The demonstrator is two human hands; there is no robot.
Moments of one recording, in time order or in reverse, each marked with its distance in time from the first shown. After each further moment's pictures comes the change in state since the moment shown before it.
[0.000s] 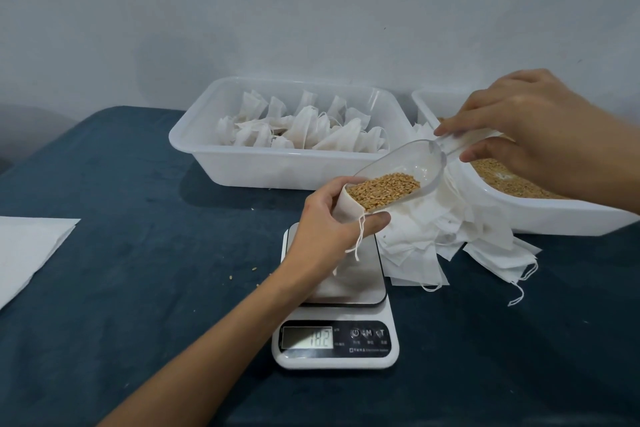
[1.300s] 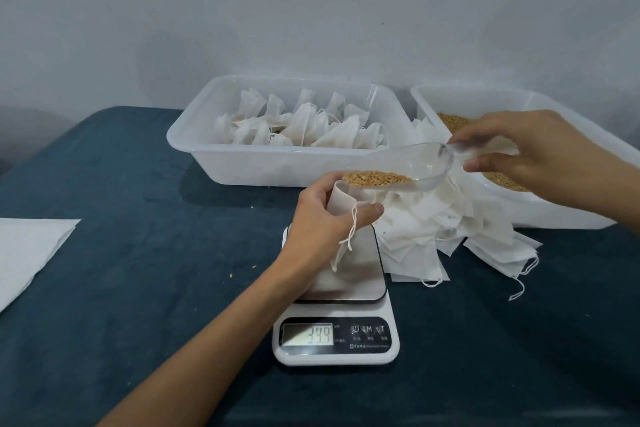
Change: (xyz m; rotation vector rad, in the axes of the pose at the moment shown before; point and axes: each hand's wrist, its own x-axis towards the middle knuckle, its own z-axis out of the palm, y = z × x) left_hand 0.002 -0.001 -0.005 -0.011 0.000 -0.014; right_hand -0.016 0.031 0.040 0.394 0.038 0.180
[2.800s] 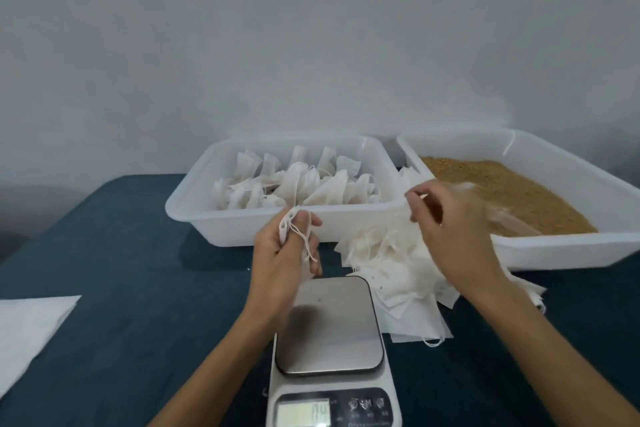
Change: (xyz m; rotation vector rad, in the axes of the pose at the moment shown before) left_hand 0.022 0.008 -0.022 0.036 0.149 0.247; right_hand 0.014 -0.008 0.095 0.239 0.551 0.173
